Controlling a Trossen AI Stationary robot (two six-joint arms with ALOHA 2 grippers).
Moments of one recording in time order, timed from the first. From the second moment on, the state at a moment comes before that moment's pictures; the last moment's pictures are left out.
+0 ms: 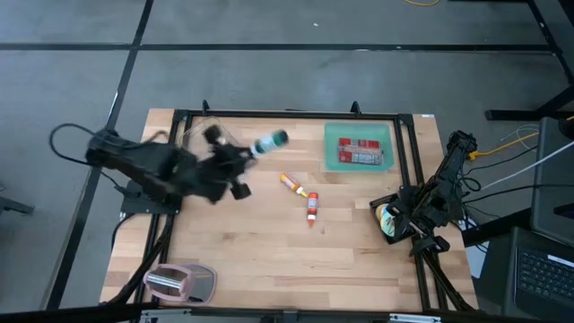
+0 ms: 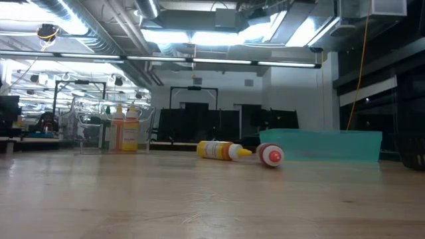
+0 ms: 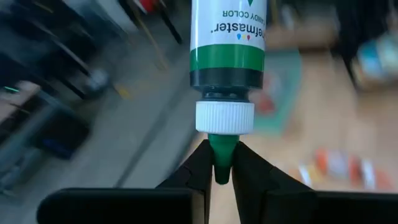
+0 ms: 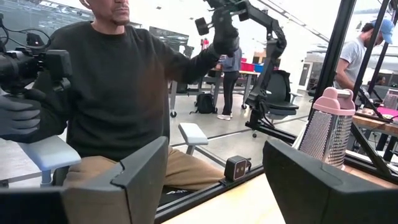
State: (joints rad) left arm -0.37 1.39 1.67 -1.07 -0.97 -0.25; right arm 0.96 0.00 0.02 0.12 0.06 -0.14
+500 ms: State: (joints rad) left arm -0.63 1.02 1.19 -0.81 -1.57 -0.67; right arm 0.96 0.00 0.02 0.12 0.06 -0.15
